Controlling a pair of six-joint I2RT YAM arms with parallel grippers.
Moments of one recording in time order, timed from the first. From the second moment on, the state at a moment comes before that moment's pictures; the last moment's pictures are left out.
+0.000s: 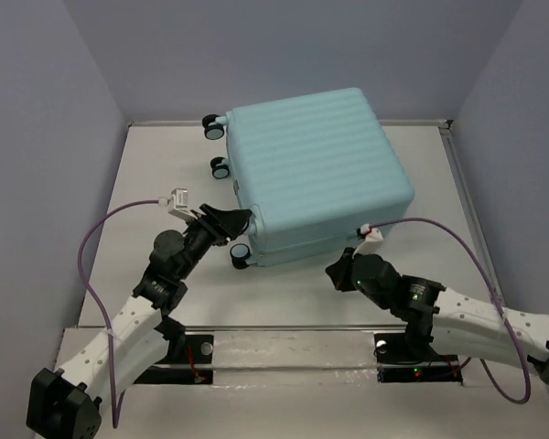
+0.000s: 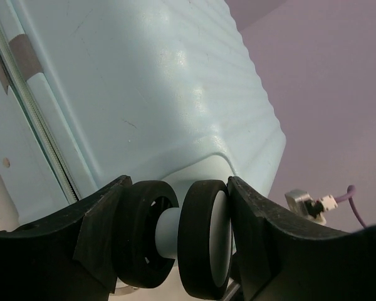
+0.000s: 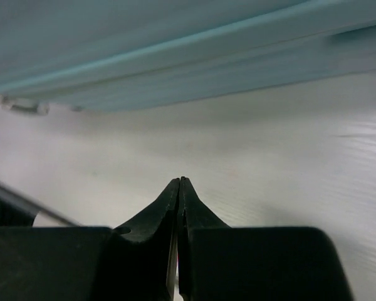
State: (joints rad) left arm -0.48 0.70 0.35 0.34 0.09 -0.92; right arm 1.14 0.82 0.46 -0.18 0.44 0.83
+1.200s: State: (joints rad) left arm -1.06 1.02 0.42 0.62 -0.25 -0.79; right arm 0.33 1.39 0.85 0.05 -0.12 0.26
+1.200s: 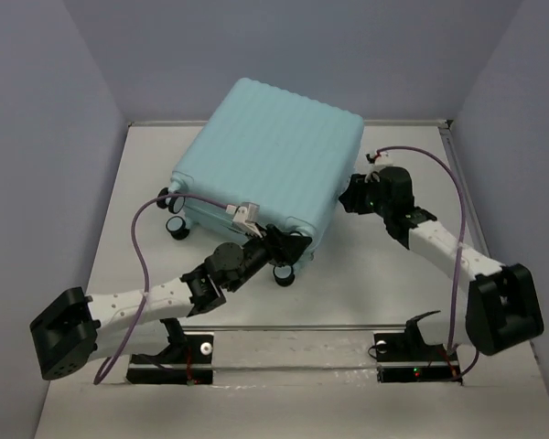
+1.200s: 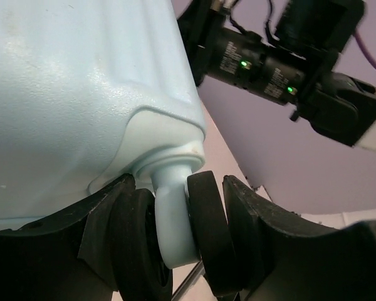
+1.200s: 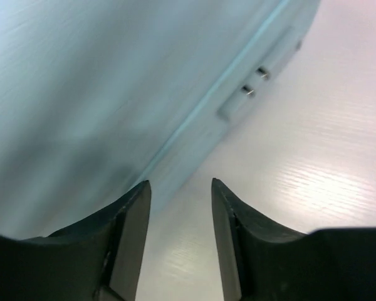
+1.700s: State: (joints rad) left arm -1.07 1.28 0.66 0.53 -0.17 -0.82; right arm 0.49 0.67 0.23 0.25 -0.37 0.46
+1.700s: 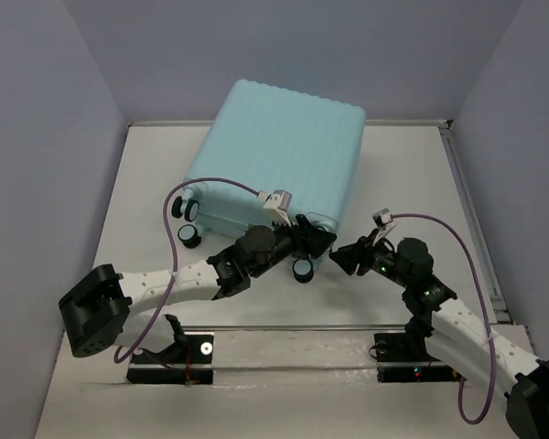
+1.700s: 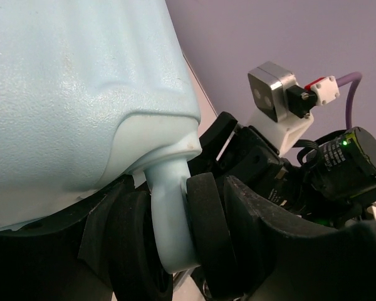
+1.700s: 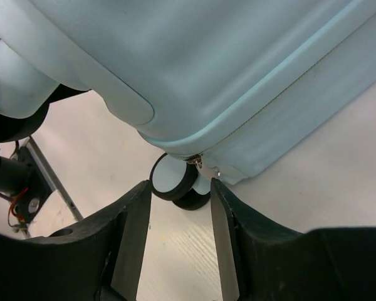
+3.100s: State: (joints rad) left arm -1.02 1.33 0.74 0.44 -0.02 -0.83; right arm 0.85 0.91 0.20 0.49 0.12 0.44
